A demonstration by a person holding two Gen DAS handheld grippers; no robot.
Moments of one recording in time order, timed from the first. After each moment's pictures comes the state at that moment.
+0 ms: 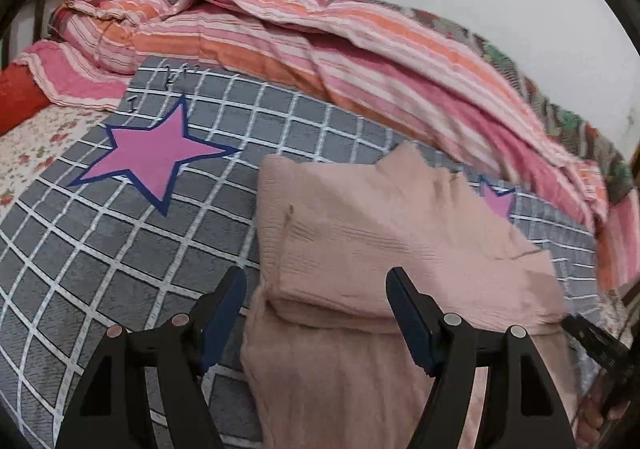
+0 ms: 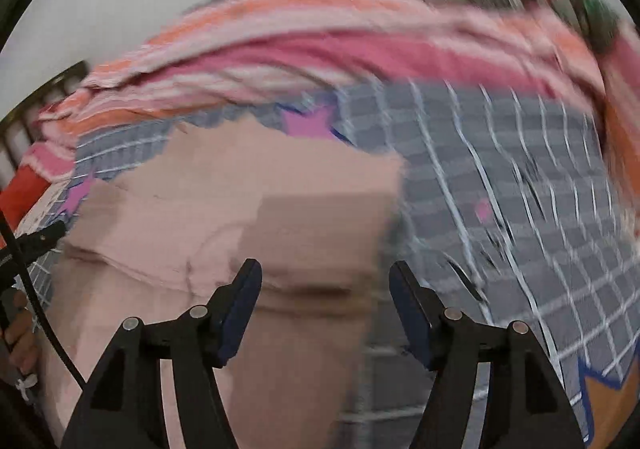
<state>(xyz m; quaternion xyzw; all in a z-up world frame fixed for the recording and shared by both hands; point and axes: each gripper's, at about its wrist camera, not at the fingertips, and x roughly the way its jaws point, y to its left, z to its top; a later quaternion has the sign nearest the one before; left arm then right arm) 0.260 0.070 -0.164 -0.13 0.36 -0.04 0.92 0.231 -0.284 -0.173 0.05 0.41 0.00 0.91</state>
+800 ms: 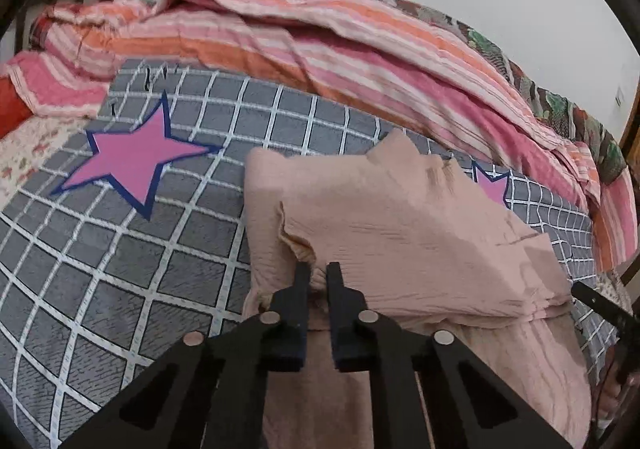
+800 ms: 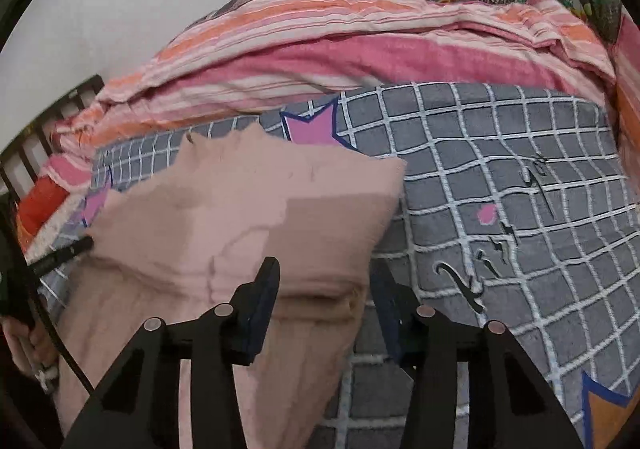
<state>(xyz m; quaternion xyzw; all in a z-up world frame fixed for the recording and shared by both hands) 0.261 0.068 -0.174 -0.11 0.35 -0.08 0.93 0.230 -0.299 -0.170 0.08 0.39 0.05 0.92</state>
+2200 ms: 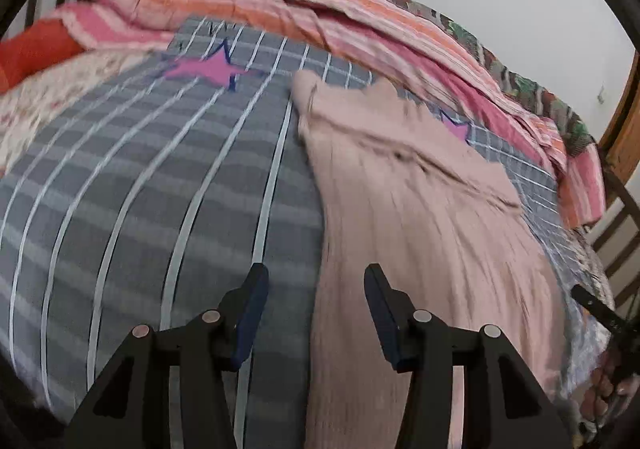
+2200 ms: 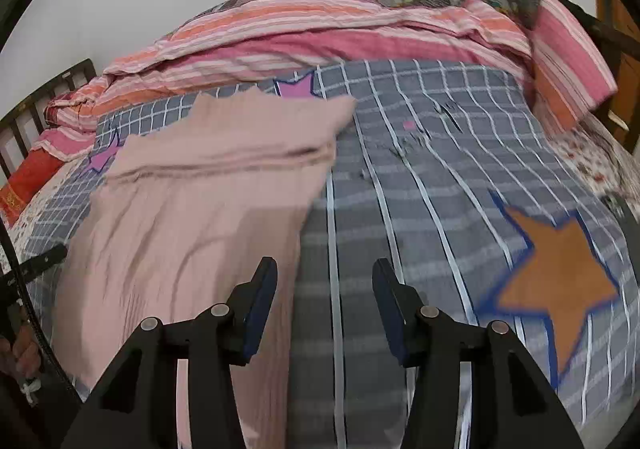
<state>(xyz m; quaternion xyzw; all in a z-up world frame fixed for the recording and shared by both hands) 0.086 0.114 -0.197 -0.15 0.39 -0.09 0.90 0.051 -0.282 -0.161 0.05 0.39 -0.03 0.92</state>
